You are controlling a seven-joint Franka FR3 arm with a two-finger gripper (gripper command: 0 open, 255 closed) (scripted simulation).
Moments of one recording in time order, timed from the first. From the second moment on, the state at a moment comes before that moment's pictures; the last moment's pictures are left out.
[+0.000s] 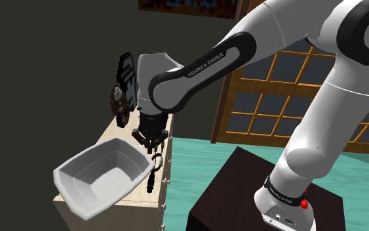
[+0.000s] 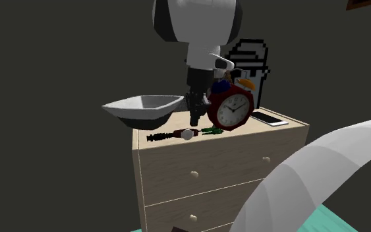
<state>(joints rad) -0.05 -0.02 0.54 -2.28 0.16 2.27 1.21</state>
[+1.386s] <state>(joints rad) -0.02 0.01 0.56 -2.28 0.21 2.19 1.41</state>
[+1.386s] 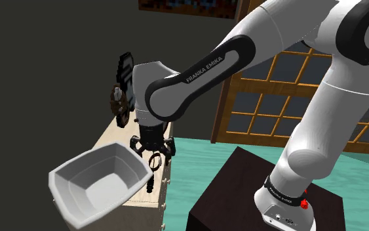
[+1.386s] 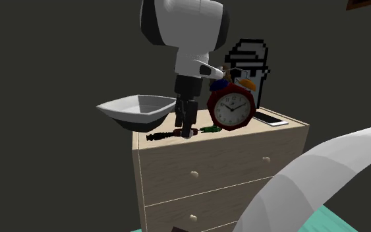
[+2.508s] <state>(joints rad) -0.01 -0.03 0.57 -2.25 0.23 2.12 1.40</state>
